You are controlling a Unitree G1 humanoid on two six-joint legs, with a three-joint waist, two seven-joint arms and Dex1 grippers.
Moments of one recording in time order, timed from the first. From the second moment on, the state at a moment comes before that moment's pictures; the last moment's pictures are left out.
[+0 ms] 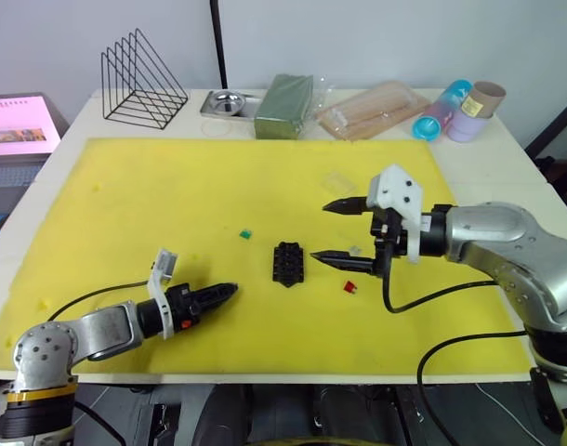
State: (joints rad) left arm -0.04 0.58 0.27 -0.15 -1.66 1.27 -0.01; right arm -0.54 -0.82 0.07 -0.55 0.63 0.87 0.82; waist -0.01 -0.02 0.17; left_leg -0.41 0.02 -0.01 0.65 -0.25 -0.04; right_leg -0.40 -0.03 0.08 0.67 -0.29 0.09
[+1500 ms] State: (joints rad) left arm -0.67 1.03 -0.46 0.12 -0.59 0.70 -1.59; right arm -0.61 -0.77 0.06 -0.57 0.82 1.09 0.71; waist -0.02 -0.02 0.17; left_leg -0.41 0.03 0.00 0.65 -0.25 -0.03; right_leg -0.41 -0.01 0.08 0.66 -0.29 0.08
